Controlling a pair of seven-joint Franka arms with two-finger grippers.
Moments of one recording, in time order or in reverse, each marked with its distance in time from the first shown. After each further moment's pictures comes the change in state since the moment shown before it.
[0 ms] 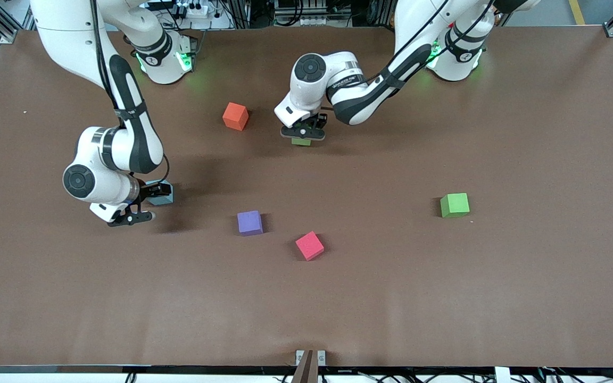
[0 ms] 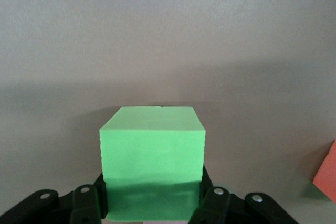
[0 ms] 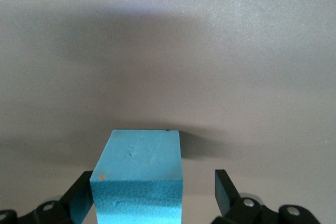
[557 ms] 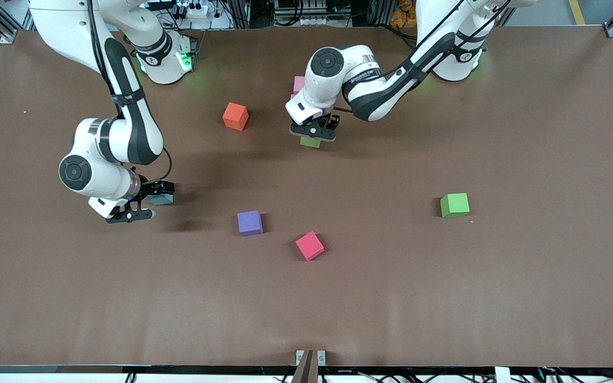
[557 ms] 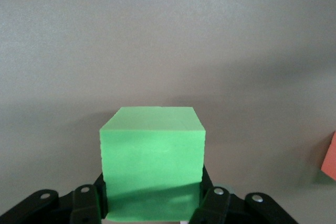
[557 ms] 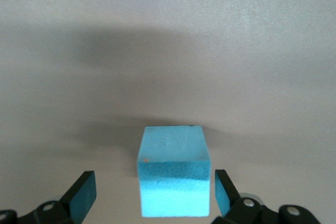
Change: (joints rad) left arm 0.159 -0.086 -0.087 -0.070 0.000 -0.006 0.166; right arm 0.023 -0.062 -0.005 -0.002 0.000 -0.016 0.048
